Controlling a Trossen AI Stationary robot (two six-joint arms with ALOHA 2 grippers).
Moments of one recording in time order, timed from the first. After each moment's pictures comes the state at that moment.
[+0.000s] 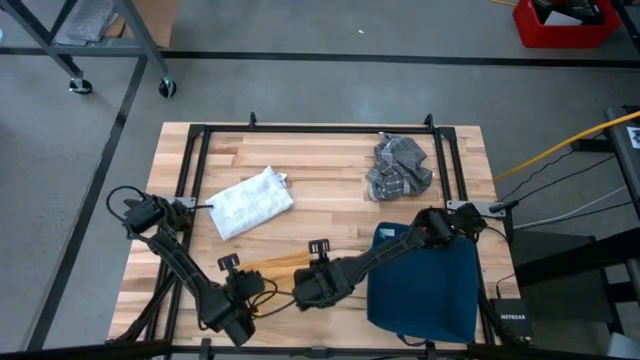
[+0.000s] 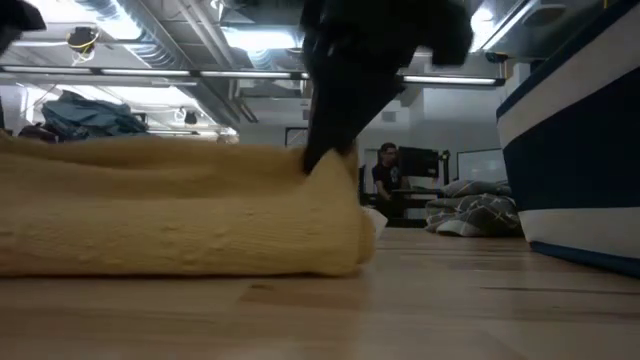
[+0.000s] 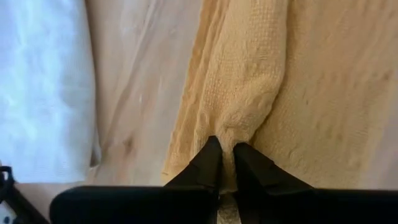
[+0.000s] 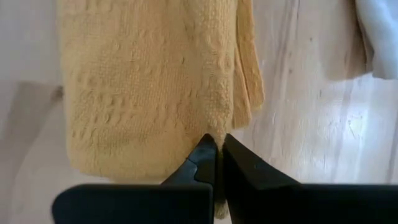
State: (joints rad) left arm -0.86 1.90 1.37 -1.24 -0.48 -1.27; right arm 0.45 2.34 2.05 -1.08 0.41 0.23
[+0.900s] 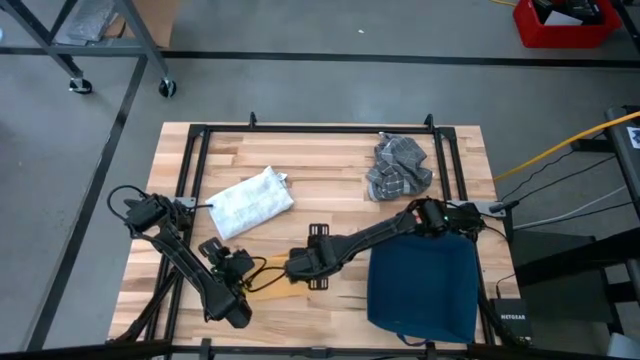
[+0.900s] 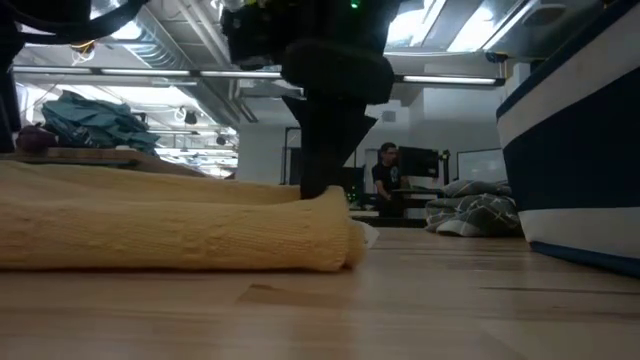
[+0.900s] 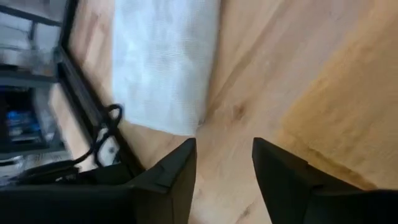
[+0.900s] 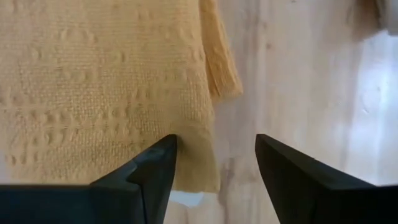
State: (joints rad) left arm -0.82 1.90 1.32 -1.56 -0.44 -1.51; right arm 0.33 2.34 2.04 -1.10 0.30 0.30
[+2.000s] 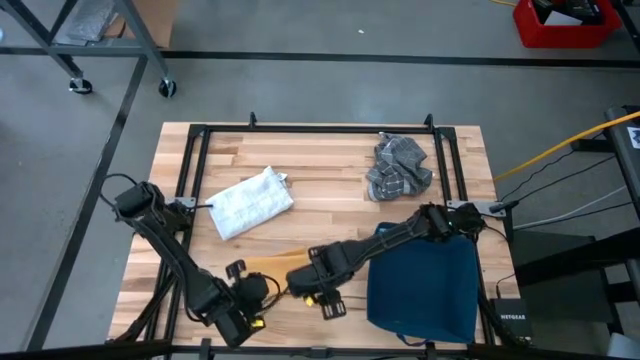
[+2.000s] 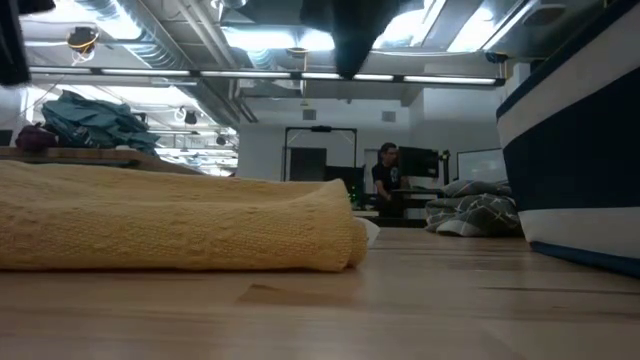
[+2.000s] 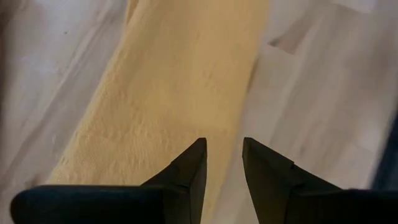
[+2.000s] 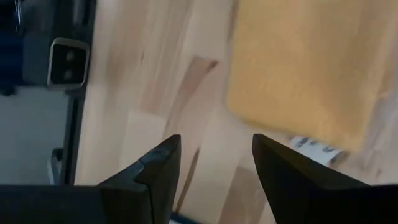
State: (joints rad) left arm -0.85 1.77 1.33 -0.91 -0.54 -1.24; right arm 0.41 2.34 2.31 -1.31 -0.12 0.17
